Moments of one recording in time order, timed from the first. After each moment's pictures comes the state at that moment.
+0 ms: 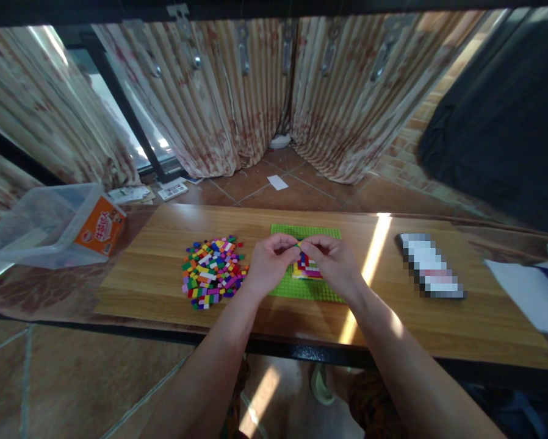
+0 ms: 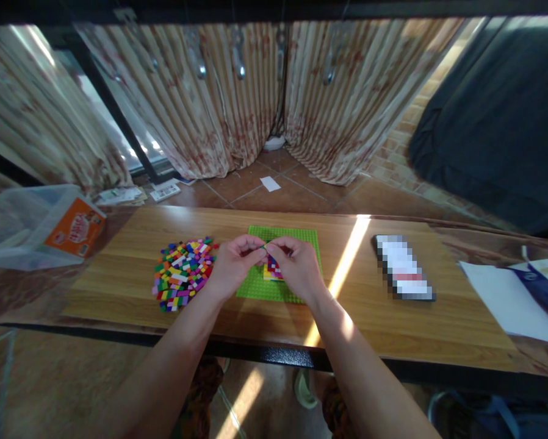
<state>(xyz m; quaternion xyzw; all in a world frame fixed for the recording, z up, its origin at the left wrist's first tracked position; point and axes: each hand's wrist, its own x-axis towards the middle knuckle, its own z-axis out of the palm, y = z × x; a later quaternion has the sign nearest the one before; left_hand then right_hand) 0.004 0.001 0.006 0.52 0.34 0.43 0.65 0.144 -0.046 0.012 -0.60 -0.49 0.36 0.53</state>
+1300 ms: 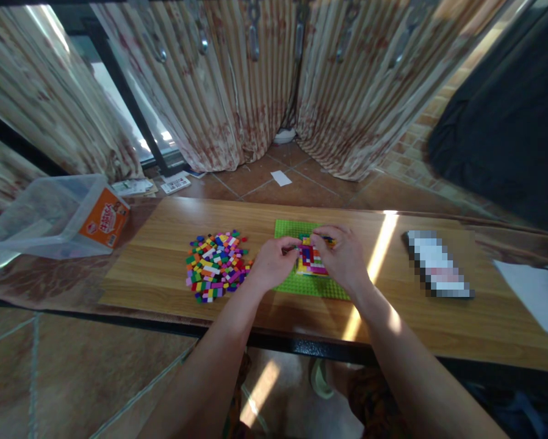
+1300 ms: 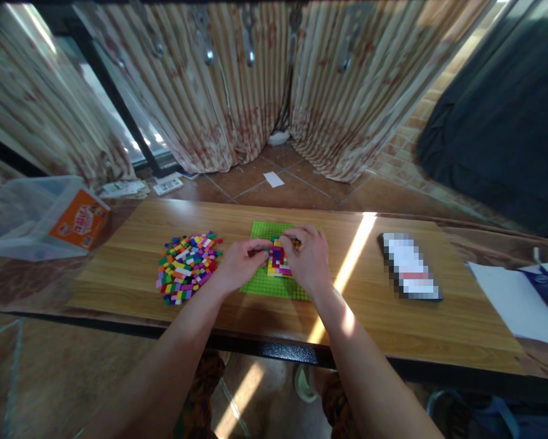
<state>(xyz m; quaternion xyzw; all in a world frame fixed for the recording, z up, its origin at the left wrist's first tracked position) -0.005 0.009 -0.010 0.70 0.41 0.33 0.48 0.161 -0.034 -0.005 -0.68 -0.60 0.06 0.42</state>
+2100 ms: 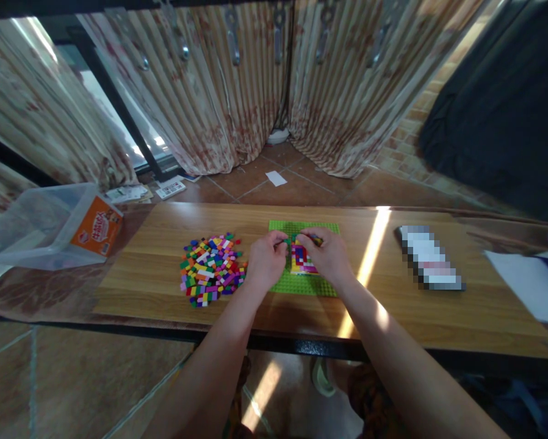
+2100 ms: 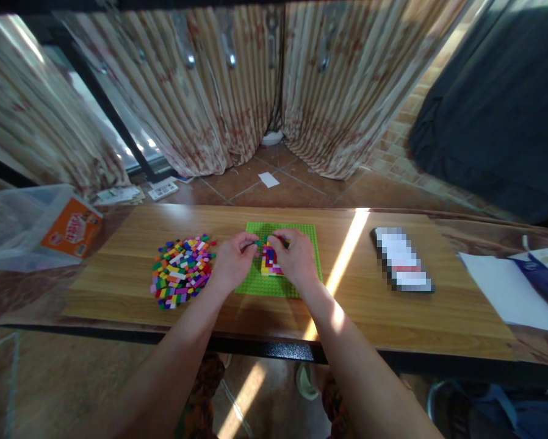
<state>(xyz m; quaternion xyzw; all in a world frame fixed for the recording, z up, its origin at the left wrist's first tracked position) 0.003 0.013 -0.015 0.67 0.45 0.40 0.44 0.154 -0.028 -0.014 -0.69 -0.54 0.15 0.45</state>
